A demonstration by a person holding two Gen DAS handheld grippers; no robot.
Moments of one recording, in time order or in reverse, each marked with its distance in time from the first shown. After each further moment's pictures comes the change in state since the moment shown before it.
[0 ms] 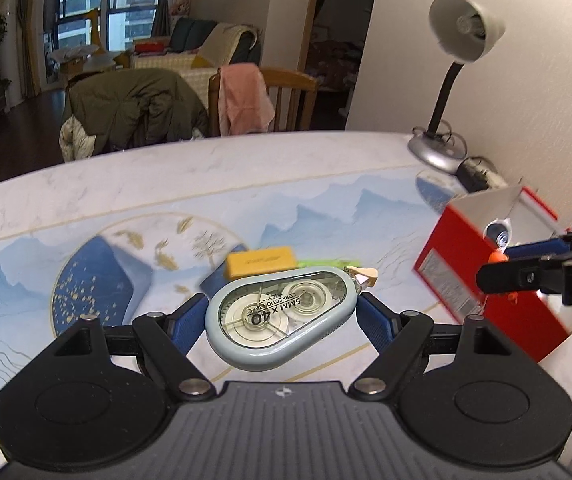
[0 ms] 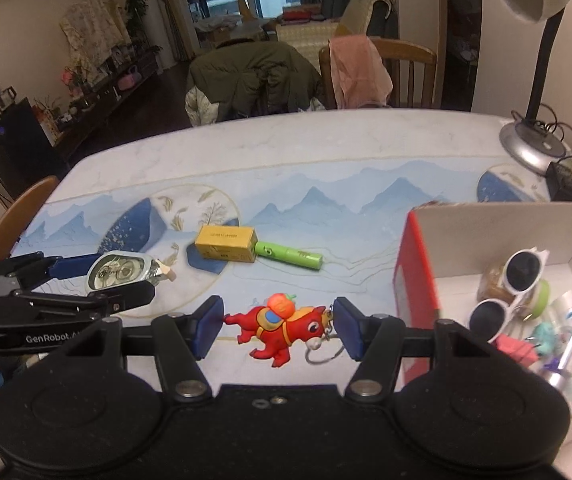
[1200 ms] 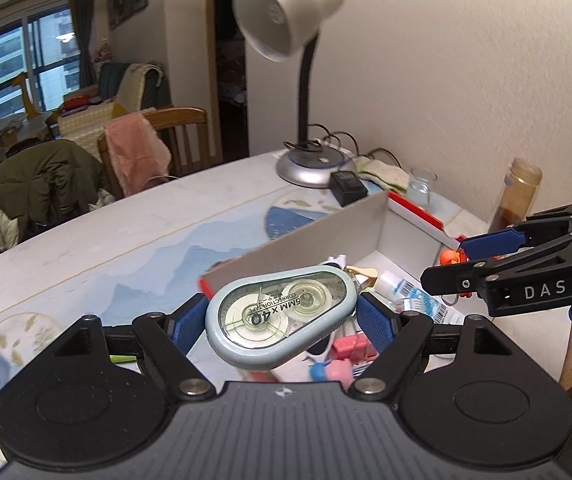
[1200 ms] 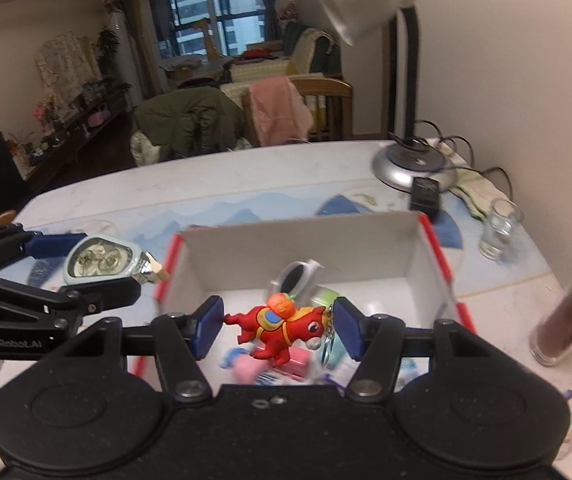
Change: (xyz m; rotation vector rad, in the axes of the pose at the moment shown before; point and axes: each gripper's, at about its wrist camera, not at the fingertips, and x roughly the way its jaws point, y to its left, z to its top) left arm 0.041 -0.249 0.045 0.238 -0.019 -0.077; right arm -0.078 -0.194 -0.026 0.033 -0.099 -0.100
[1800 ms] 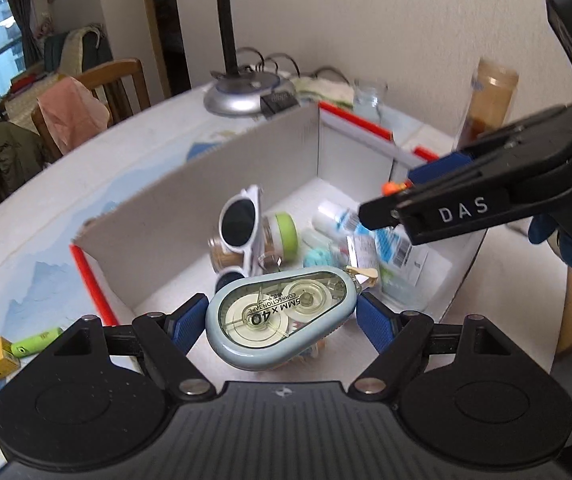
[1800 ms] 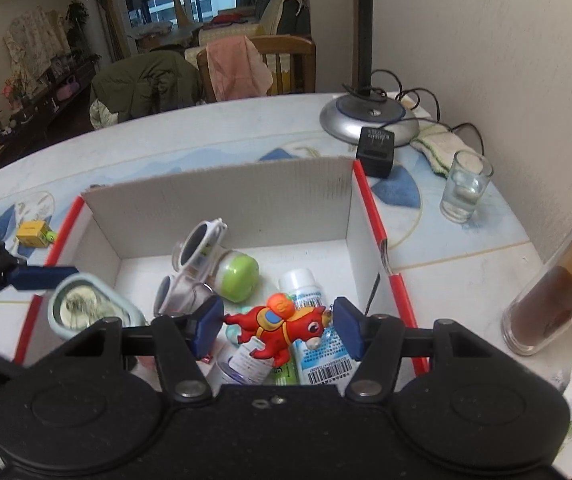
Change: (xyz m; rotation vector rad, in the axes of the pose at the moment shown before) left arm 0.071 -0.066 -0.019 0.123 0.200 -0.071; right arm 0.044 -0.058 -0.013 0.004 0.111 -0.050
